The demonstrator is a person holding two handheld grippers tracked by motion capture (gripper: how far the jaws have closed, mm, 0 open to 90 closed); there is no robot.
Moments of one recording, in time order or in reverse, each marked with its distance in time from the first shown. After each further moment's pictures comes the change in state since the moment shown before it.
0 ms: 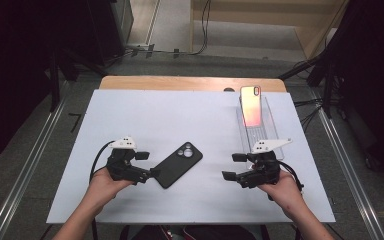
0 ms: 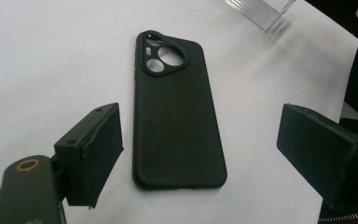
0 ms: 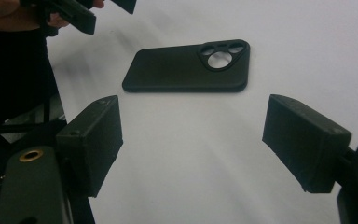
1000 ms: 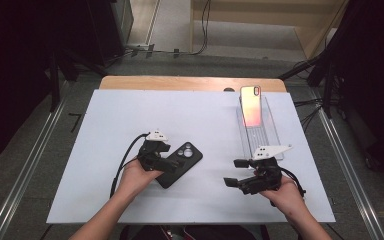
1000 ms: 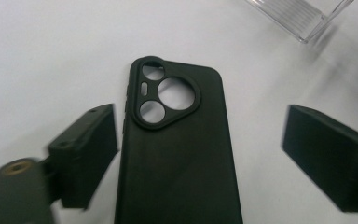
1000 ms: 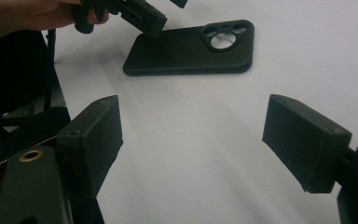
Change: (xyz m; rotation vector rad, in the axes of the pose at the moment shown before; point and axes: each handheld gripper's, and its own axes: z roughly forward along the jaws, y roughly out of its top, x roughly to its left) left arm -0.010 0.030 0.071 0.041 0.089 0.016; right arm 0.005 -0.013 -0.001 0.026 -0.007 0.009
